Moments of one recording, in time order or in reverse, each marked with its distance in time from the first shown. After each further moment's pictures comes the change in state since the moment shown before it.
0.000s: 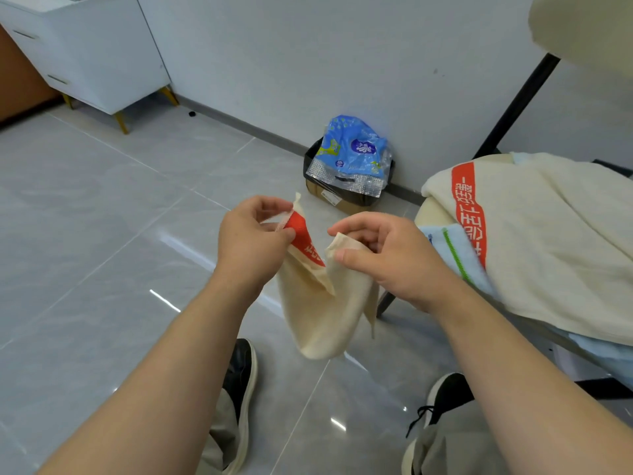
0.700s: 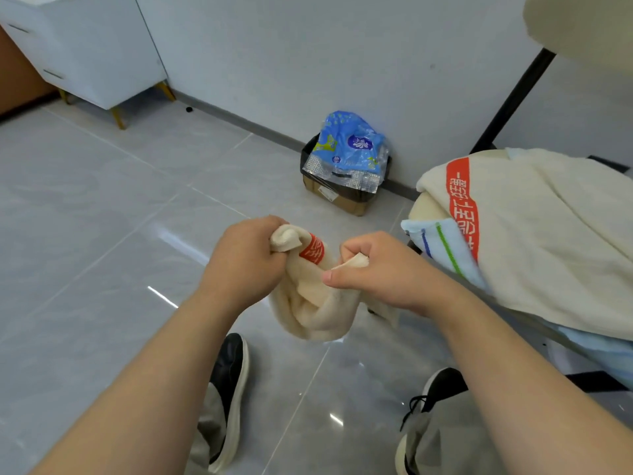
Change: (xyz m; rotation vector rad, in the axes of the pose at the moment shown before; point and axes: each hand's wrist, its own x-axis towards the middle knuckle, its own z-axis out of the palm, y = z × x) left_hand -0.007 -0.021 -0.012 0.670 -0.189 0.364; right_hand -0.011 -0.004 0.001 -0.244 -0.177 0.144
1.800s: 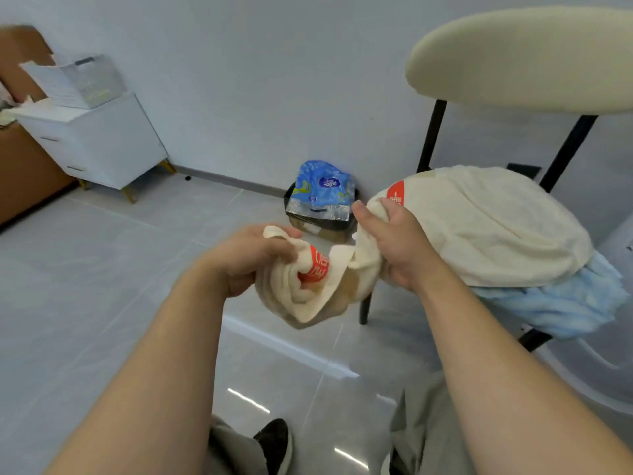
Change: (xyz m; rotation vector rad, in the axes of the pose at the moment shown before) left_hand -0.030 0.098 -0.051 -0.771 -0.415 -0.290; right_hand -0.077 -0.003 -0.048 0.662 0.565 -0.167
